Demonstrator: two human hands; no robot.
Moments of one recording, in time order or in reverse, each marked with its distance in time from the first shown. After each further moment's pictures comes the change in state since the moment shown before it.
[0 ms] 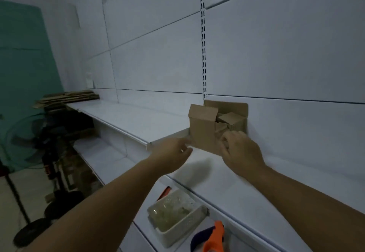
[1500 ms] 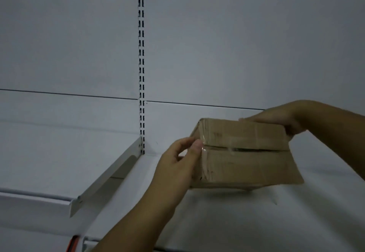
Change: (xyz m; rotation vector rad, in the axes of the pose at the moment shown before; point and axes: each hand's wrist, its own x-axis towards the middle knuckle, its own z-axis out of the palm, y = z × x) left_hand 0.047 0.030 0.016 -1.294 -0.285 0.228; right_hand 0.093 0.028 -0.148 -0.014 -0.745 1.297
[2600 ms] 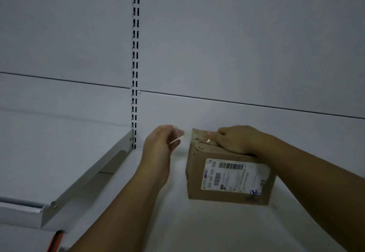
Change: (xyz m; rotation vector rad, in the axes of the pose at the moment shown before) left_hand 0.079 -0.040 -0.004 -0.508 0.161 -0.069; right_hand 0.066 -0.021 0.078 -0.565 0.309 -0.287
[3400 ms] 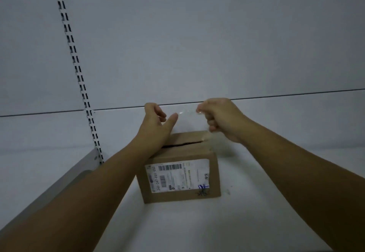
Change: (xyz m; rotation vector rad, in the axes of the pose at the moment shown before) left_hand 0.020 -0.001 0.094 0.939 -0.251 0.296; right_hand -0.052 0.071 -0.025 1.346 0.405 -0.110
